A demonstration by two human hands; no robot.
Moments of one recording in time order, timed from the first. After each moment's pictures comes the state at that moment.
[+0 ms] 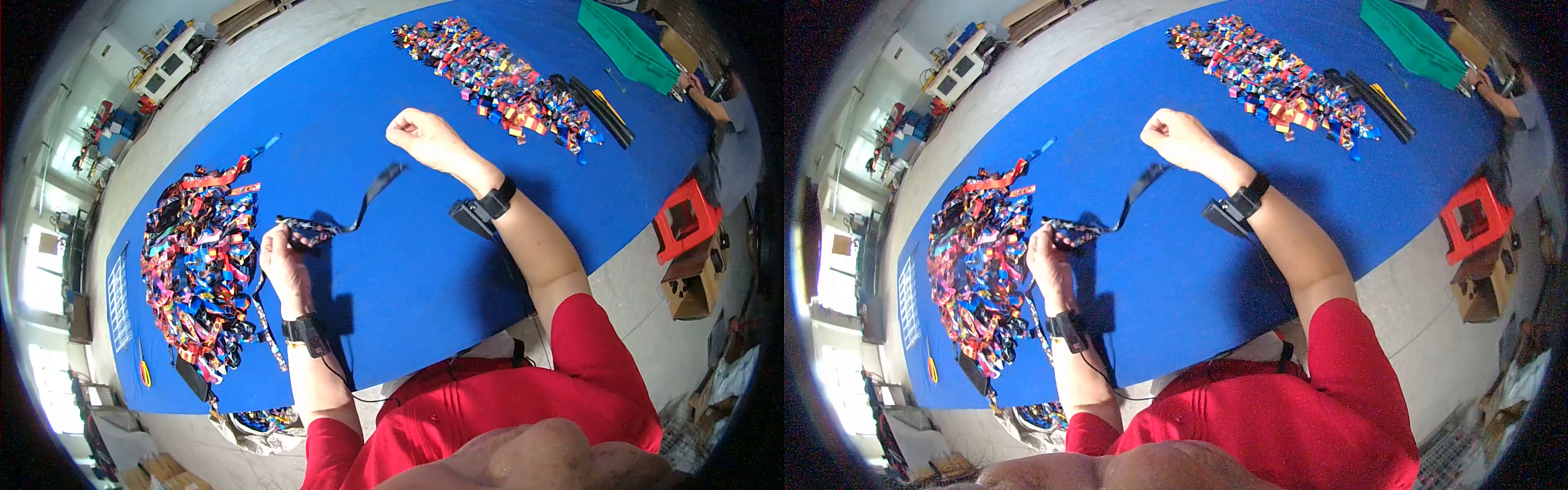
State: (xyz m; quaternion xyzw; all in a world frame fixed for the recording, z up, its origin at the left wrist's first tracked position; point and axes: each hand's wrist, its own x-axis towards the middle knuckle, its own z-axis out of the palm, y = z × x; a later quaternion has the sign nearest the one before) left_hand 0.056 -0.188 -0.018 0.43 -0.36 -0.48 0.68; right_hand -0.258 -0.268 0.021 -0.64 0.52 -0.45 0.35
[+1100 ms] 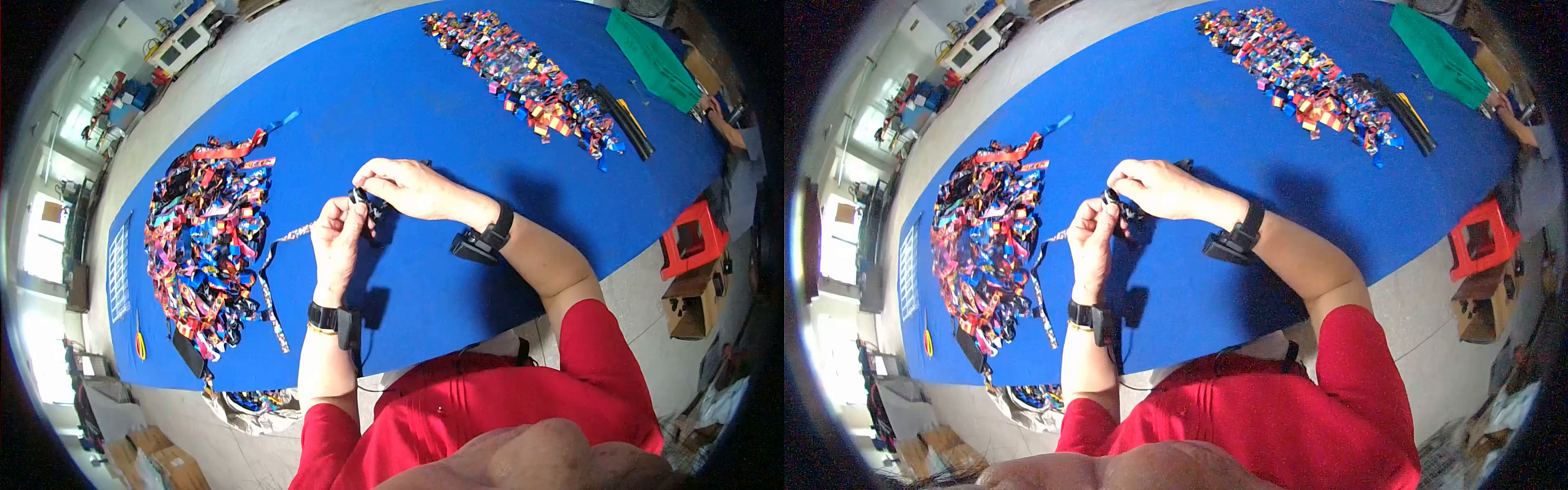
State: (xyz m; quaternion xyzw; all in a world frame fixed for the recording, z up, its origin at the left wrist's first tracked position) left_hand 0.004 -0.161 -0.006 0.39 -0.53 -0.53 0.54; right_hand -0.182 -0.208 0.023 -0.75 0.37 -0.40 0.38
